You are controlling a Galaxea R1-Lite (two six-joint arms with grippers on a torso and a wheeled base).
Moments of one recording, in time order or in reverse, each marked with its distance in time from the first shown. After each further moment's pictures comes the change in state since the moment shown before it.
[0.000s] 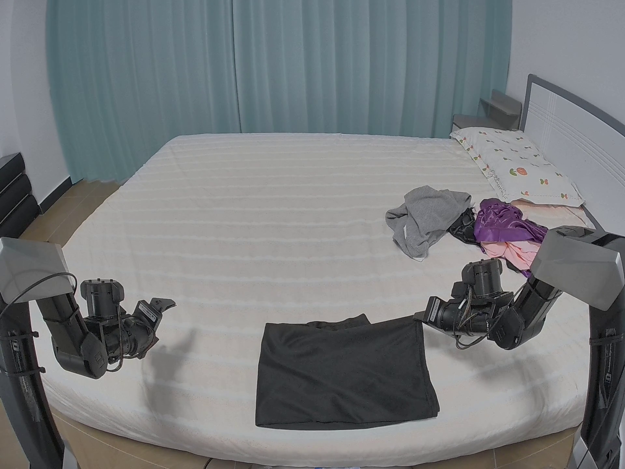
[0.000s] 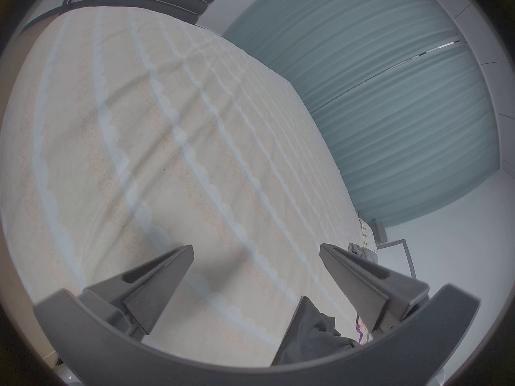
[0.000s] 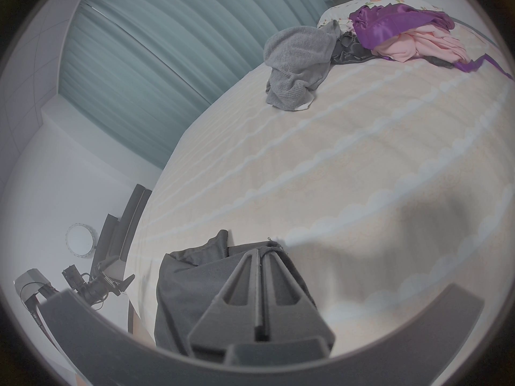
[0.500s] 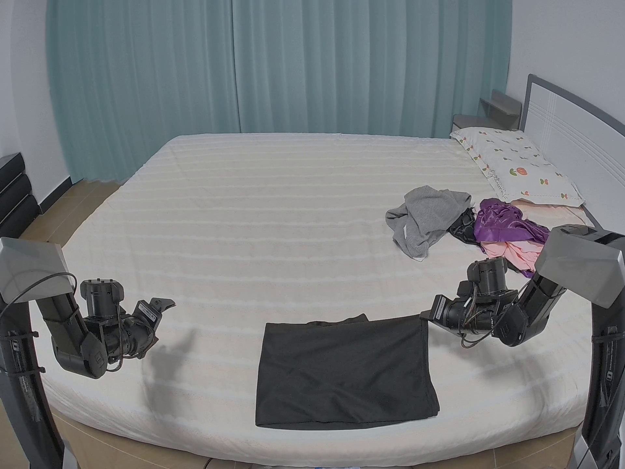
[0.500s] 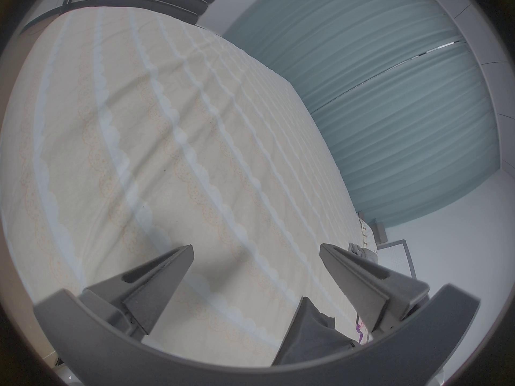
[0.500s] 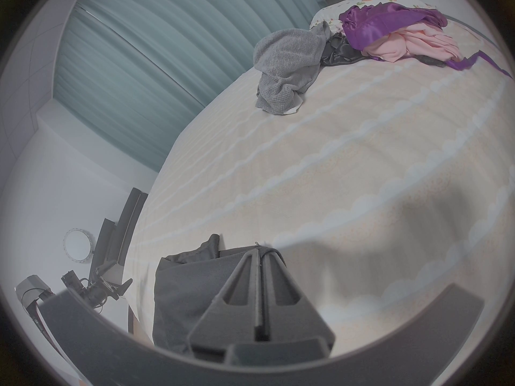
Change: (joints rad) left arm 0.001 0.000 0.000 0.000 0.001 0.000; right arm -0.030 -0.003 -0.005 0.023 0.001 0.000
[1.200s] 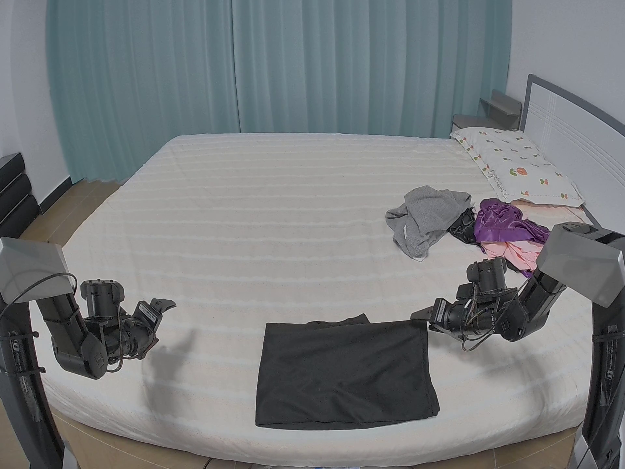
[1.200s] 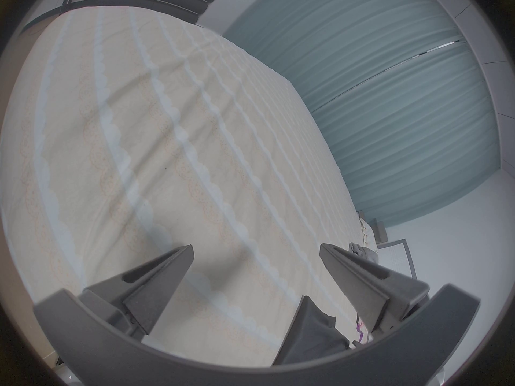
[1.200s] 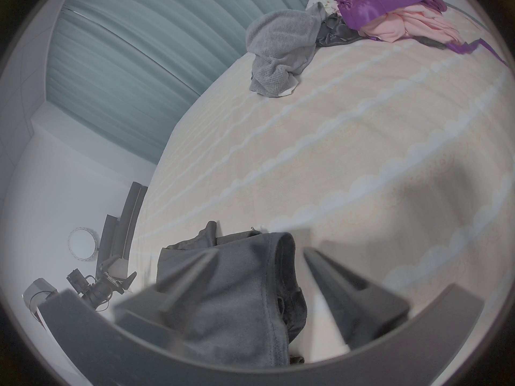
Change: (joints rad) left arm -0.002 0.000 0.004 0.000 0.000 0.000; right arm -0.014 0.004 -0.036 0.113 0.064 0.000
